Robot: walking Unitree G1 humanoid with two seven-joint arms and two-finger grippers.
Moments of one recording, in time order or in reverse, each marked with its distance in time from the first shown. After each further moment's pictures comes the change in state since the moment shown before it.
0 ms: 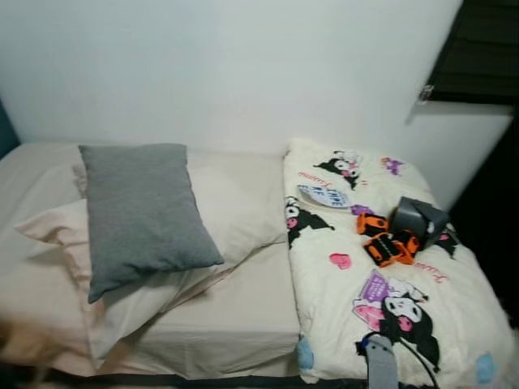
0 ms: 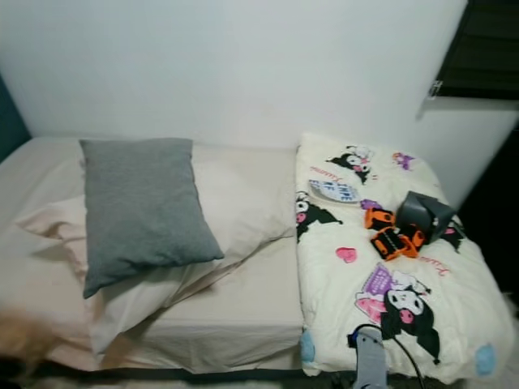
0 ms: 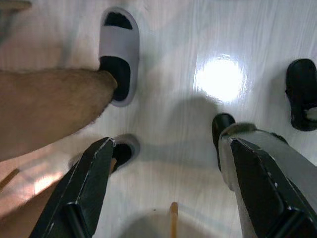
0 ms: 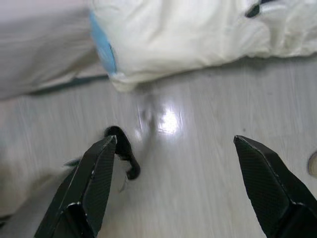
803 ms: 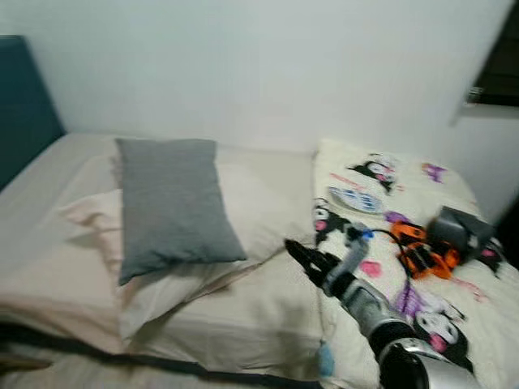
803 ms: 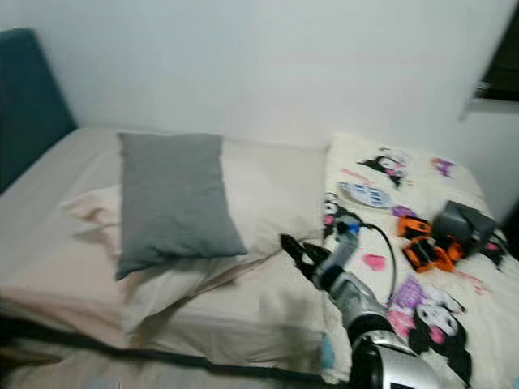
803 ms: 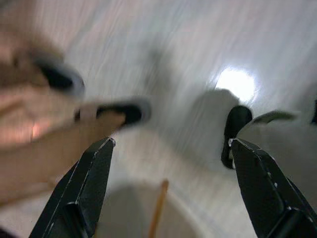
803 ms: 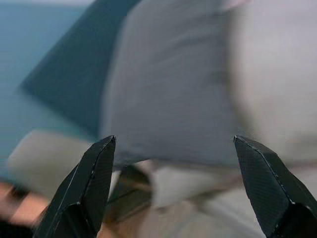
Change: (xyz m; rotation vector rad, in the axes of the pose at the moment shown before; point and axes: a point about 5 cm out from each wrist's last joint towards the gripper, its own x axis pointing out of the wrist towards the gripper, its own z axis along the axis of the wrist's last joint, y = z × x) left arm 0.000 0.005 0.001 -0.027 -0.024 0.018; right arm -0.038 0.099 0.171 0.189 -0.565 0.903
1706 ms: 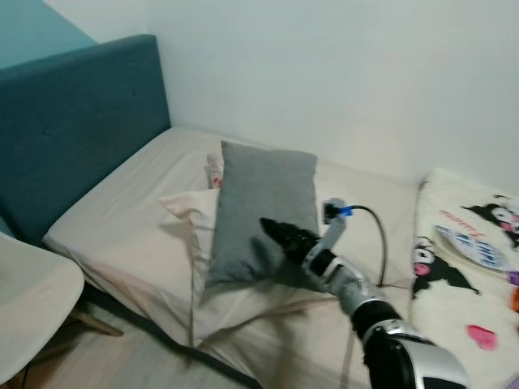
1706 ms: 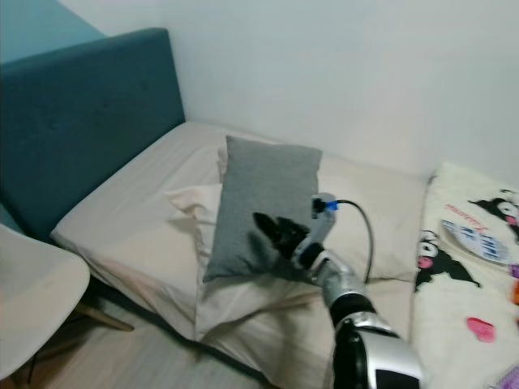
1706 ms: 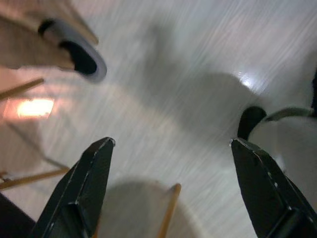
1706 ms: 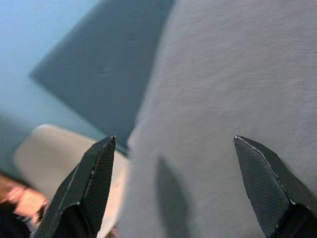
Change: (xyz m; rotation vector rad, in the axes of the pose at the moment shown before) left arm 0.001 0.000 0.003 0.009 0.000 -0.013; right arm 0.014 0.008 0.023 -0.077 -0.055 -0.037
